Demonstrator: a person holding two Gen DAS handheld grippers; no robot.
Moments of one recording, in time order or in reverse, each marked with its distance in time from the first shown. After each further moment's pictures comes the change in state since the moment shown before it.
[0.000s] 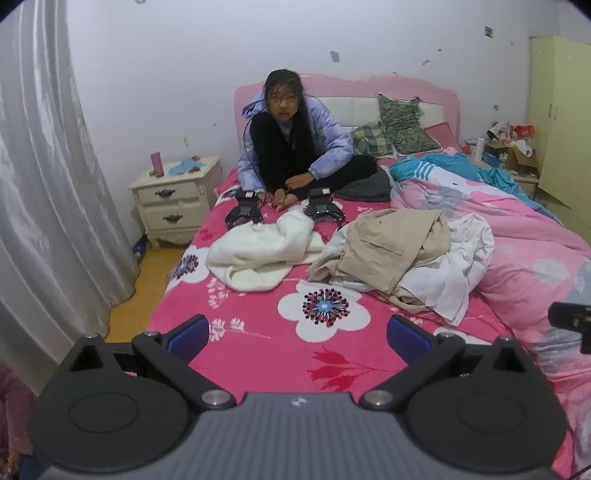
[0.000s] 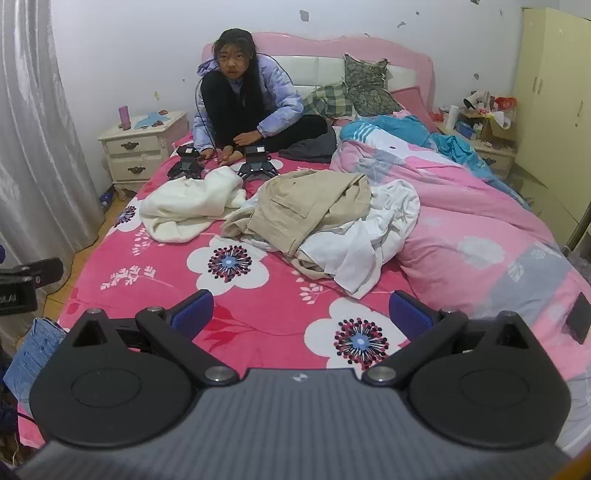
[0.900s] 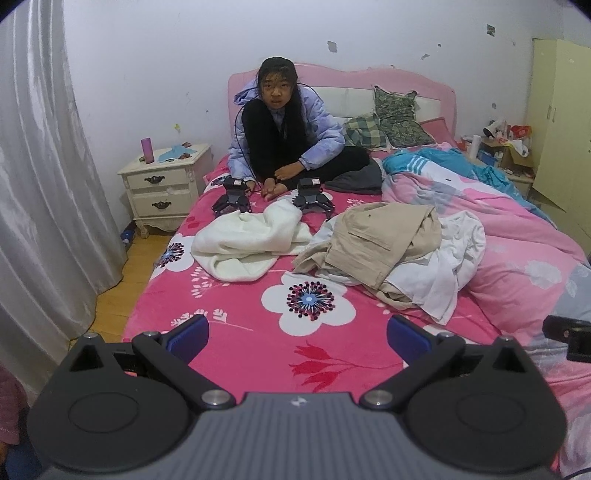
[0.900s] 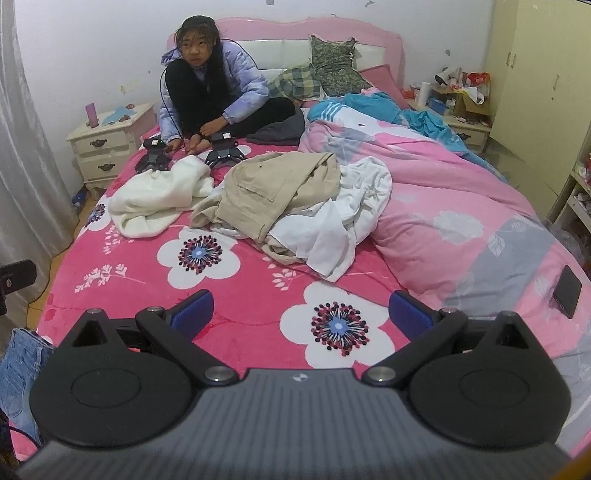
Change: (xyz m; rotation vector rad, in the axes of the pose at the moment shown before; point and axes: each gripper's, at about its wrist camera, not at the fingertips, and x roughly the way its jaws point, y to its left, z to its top) left arm 0.020 -0.007 0.005 -0.055 0.047 -0.031; right arm 0.024 -0.021 0.002 0.055 0.050 -0.067
